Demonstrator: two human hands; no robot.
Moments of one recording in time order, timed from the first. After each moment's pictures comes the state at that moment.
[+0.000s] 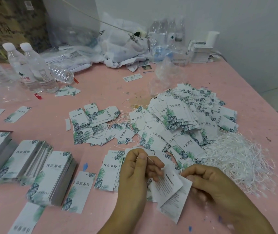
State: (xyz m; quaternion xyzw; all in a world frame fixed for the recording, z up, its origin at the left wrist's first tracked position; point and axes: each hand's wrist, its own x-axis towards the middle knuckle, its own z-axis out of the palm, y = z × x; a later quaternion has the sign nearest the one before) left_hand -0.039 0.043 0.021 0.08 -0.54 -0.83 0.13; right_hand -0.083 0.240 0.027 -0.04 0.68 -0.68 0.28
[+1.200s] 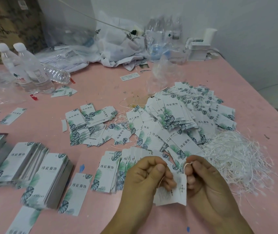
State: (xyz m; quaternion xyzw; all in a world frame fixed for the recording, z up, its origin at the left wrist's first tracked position) left_hand -0.034 0.056 0.022 0.03 -0.50 -0.87 0.03; right_hand -0.072 0.210 0.025 0.02 0.35 -0.92 0.20
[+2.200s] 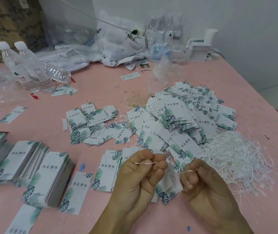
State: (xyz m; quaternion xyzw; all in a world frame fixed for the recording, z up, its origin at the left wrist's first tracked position) left_hand -0.036 0.039 0.036 0.06 -0.28 -0.96 -0.02; right_hand -0.070 0.211 0.025 -0.03 0.21 -0.94 0.27
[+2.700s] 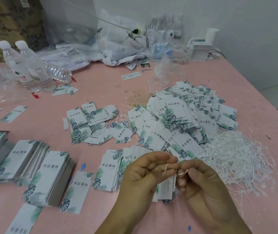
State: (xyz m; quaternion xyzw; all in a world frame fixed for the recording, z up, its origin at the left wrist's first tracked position) left_hand -0.034 0.045 0.024 -0.02 -0.48 -0.88 0.03; right_hand -0.064 0.200 0.027 -0.05 0.40 -0.89 0.20
